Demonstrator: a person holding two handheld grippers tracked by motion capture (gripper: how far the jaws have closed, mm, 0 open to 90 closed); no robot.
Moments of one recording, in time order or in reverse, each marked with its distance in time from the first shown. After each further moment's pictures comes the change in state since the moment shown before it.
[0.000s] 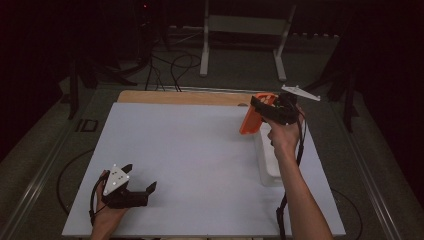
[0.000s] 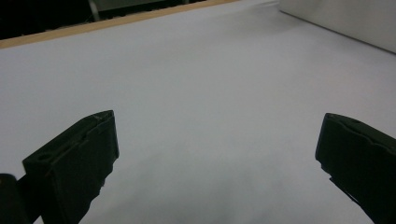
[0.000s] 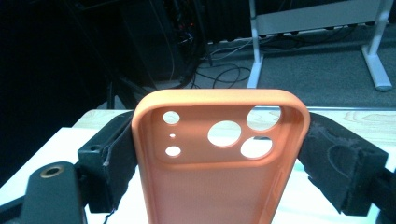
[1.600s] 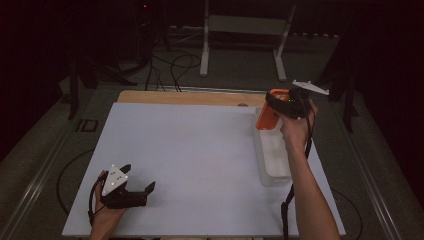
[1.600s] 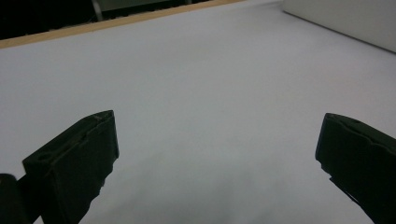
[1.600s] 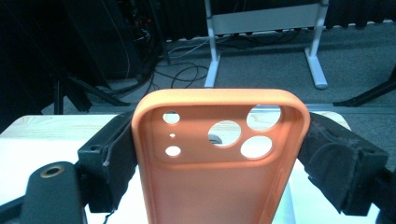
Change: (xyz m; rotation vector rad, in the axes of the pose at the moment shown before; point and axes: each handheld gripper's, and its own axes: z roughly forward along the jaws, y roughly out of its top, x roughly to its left) left arm 0.002 -0.001 -0.002 -0.001 0.010 -0.006; right arm -0.037 0.012 0.007 0.014 -0.172 -0.031
